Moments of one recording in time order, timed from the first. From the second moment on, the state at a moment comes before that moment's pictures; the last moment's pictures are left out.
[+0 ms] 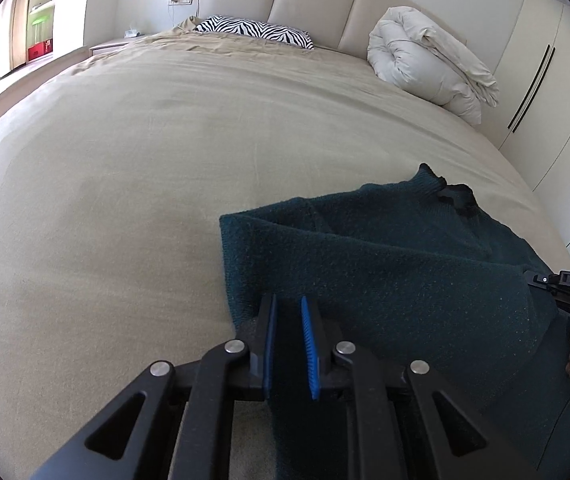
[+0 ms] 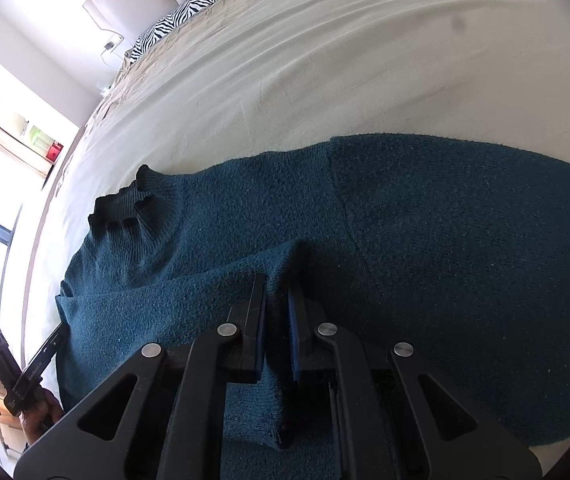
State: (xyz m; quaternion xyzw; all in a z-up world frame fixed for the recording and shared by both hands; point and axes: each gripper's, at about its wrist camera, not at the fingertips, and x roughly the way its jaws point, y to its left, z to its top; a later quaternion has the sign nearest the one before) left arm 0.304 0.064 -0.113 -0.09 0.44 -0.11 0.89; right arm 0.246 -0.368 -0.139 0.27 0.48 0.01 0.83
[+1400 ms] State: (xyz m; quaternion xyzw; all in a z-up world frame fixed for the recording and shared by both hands) left arm 0.224 -0.020 -0.072 -0.20 0.46 -0.21 0.84; right arm -0.093 -0.690 -0.157 0.65 0.16 -0.25 0.70
